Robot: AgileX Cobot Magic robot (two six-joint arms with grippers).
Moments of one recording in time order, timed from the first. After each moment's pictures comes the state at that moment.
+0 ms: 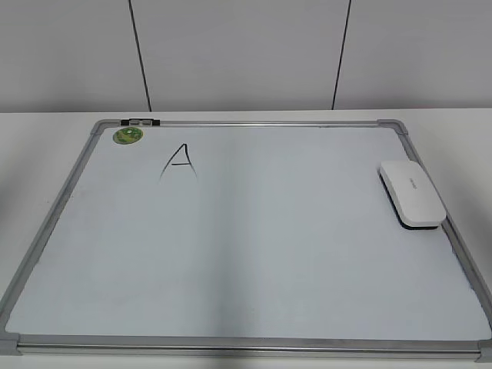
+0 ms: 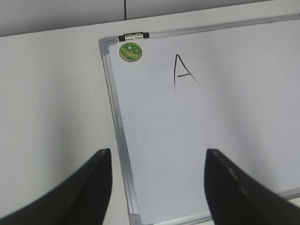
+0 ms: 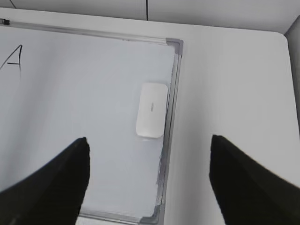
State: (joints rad) left arm 0.04 1.16 -1.47 -0.29 1.25 0.20; right arm 0.04 1.07 -1.49 0.06 1.26 -0.11
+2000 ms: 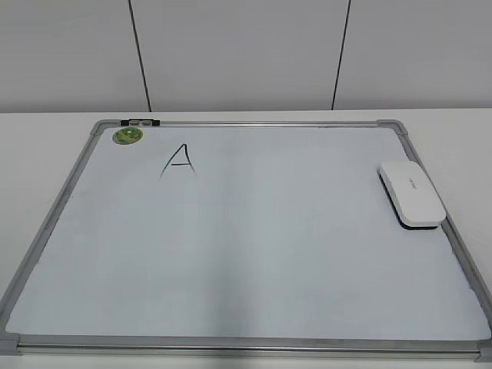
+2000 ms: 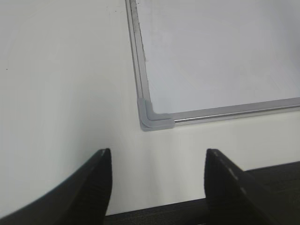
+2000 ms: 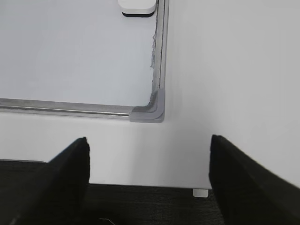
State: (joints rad) left arm 0.04 0.27 -0.51 -0.16 1.10 0.16; right arm 0.04 0.19 -0.49 0.00 1.14 -0.03
